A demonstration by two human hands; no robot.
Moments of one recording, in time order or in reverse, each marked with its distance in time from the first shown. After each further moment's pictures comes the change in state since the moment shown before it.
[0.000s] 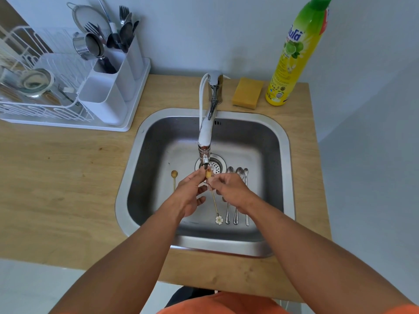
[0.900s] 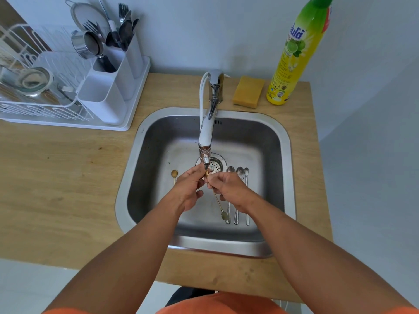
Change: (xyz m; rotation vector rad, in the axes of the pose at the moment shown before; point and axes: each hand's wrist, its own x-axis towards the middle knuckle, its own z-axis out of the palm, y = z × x) left_hand 0.009 0.008 -0.002 -0.013 0.017 0.055; right_hand -0.002 -0.008 0.003 0.092 -0.070 0.018
